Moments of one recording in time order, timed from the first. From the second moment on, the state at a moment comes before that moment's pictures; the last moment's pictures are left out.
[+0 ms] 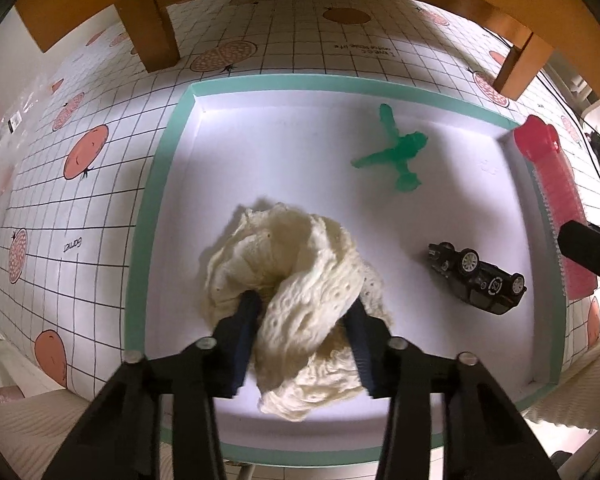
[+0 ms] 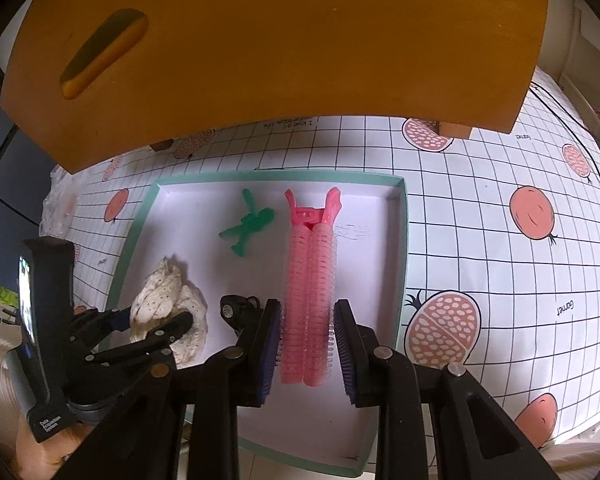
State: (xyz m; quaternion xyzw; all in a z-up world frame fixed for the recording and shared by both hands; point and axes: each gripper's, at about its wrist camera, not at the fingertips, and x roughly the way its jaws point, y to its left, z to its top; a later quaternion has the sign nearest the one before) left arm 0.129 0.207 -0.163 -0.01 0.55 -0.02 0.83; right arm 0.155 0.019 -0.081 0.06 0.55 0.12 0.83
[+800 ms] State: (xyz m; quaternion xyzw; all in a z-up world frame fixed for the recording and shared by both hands) left arm 0.090 0.221 -0.047 -0.08 0.41 -0.08 0.90; right arm 0.133 0.020 -0.044 0.07 0.51 0.14 0.85
